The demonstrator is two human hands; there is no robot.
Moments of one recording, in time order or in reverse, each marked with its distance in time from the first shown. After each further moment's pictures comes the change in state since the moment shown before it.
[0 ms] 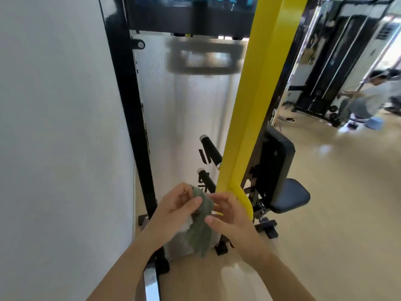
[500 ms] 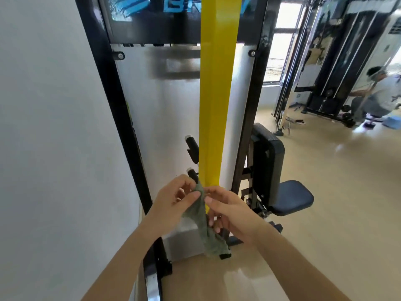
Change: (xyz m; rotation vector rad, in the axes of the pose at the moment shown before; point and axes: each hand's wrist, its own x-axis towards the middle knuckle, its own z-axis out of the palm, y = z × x) left_hand 0.003 0.017 0.065 0.427 0.091 0.097; right_hand -0.007 -0.027 -0.070 0.250 -0.269 0.227
